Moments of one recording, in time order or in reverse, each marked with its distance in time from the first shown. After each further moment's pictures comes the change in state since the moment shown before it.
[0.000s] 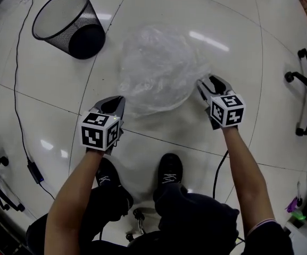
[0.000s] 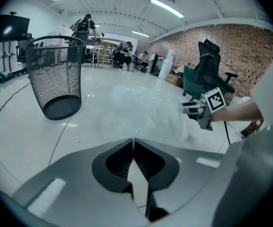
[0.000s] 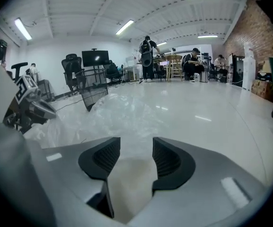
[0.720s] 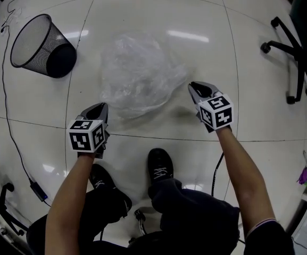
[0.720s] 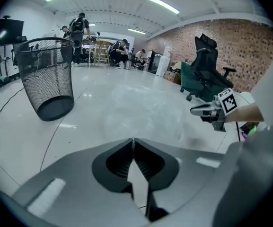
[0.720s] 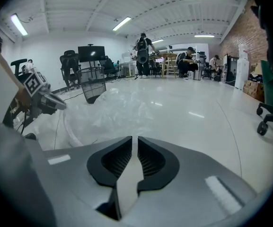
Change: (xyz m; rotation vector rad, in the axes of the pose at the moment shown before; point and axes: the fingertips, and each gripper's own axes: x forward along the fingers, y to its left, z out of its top) left arm 0.012 -0.024 -0.004 0.035 0.018 -0.005; right arm -0.075 -0.018 -0.051 0.001 0.059 -0.067
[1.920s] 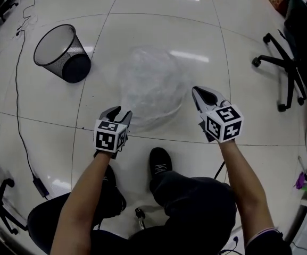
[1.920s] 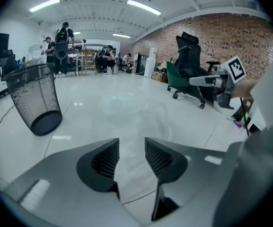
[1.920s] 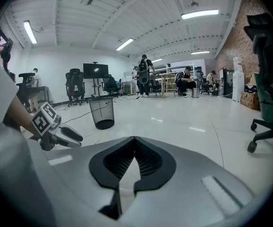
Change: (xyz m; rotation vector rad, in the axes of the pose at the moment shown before) left arm -0.023 -0.058 0.011 0.149 -0.035 -0.061; right arm -0.103 0.050 0.101 -0.005 -0.222 -0.005
